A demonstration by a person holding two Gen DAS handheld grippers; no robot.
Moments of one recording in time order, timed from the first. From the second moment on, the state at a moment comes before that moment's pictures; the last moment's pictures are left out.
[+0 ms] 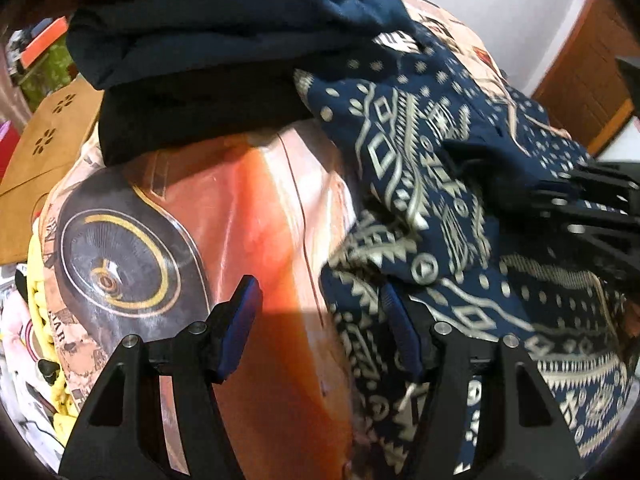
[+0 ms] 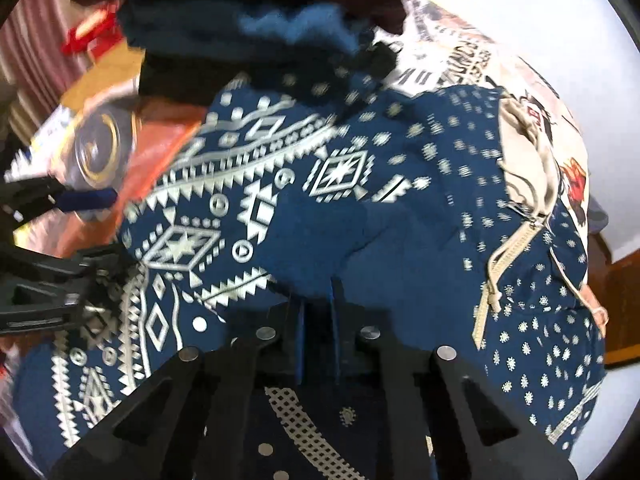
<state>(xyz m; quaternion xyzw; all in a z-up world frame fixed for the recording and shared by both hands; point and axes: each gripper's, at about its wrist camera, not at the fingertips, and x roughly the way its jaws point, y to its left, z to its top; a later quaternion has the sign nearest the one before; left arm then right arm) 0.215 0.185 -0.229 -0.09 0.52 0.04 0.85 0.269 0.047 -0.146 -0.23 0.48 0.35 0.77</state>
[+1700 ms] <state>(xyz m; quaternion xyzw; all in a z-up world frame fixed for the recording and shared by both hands) 0.201 0.187 -0.211 -0.06 0.49 0.13 0.86 0.286 -0.245 -0.088 0.06 0.51 0.13 0.85</state>
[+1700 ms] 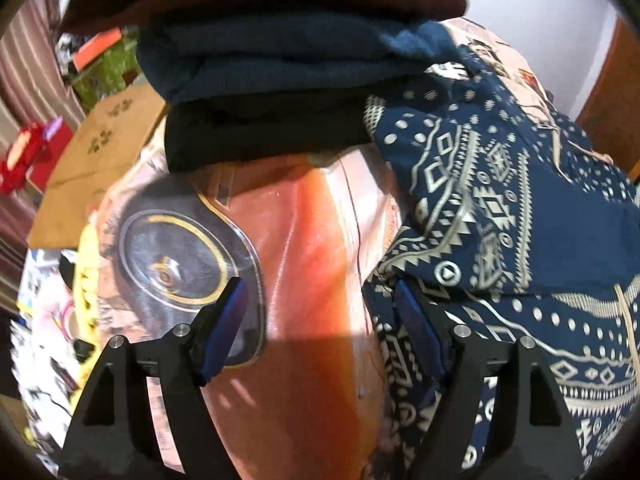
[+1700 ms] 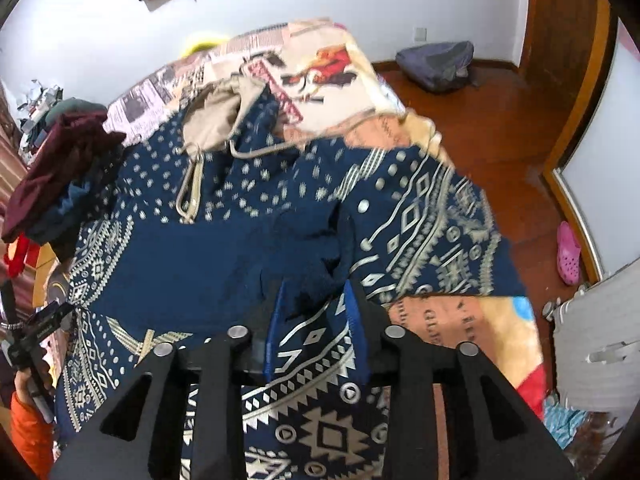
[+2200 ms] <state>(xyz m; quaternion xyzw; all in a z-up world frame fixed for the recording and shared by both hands) 0.203 0.141 -0.095 -0.06 0.38 0.04 0.92 0.279 -0.300 -0.014 0.12 0.41 0.09 0.90</state>
